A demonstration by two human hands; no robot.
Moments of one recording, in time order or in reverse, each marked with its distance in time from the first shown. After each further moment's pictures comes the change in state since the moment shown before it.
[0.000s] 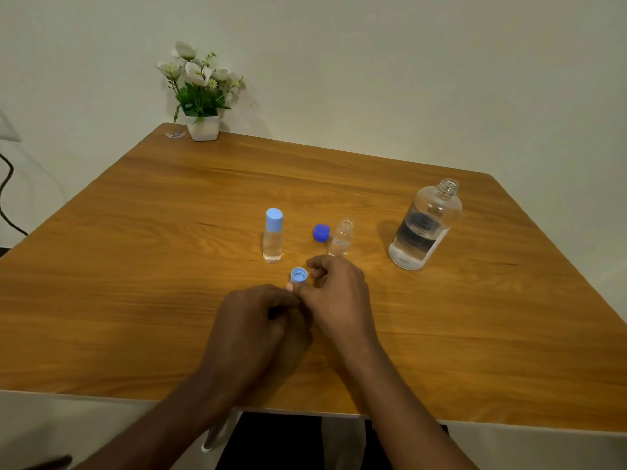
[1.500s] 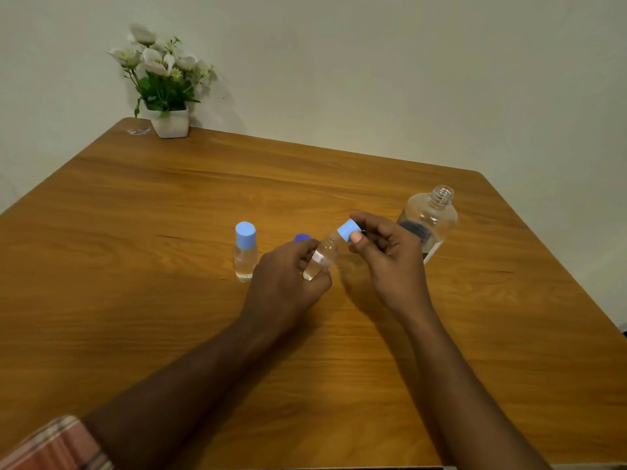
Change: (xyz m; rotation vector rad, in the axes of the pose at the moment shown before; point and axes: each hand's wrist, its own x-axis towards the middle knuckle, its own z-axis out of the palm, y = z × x) left_hand 0.092 0.009 0.063 -0.111 0.017 0.093; right_hand 0.071 0.048 -0.060 0.517 0.112 -0.142
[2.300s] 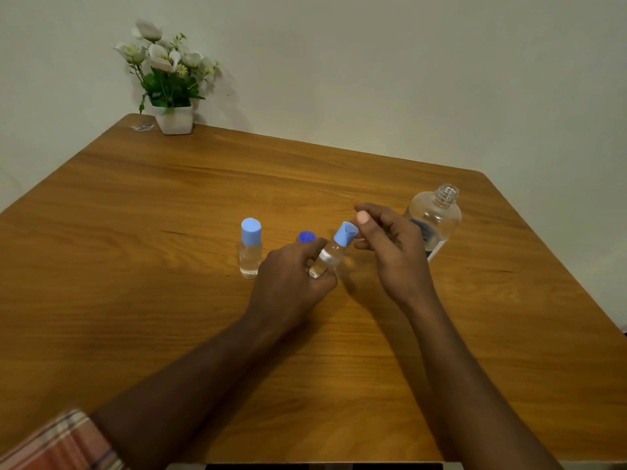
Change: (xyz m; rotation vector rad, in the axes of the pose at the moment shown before) left_hand -0.001 0.000 -0.002 0.027 -0.037 0.042; right_hand 0.004 -0.013 0.001 -0.067 -0.035 -0.012
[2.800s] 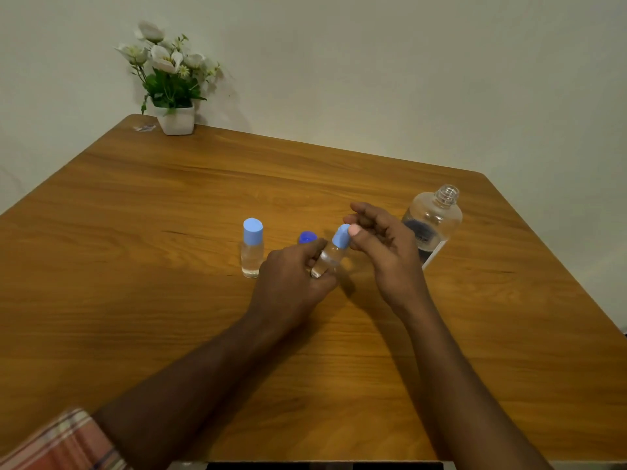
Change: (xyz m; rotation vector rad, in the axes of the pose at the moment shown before) left_hand -0.001 -0.003 -0.001 -0.054 -0.016 -0.032; right_hand -0.004 0.000 0.005 0.079 -0.052 -0.007
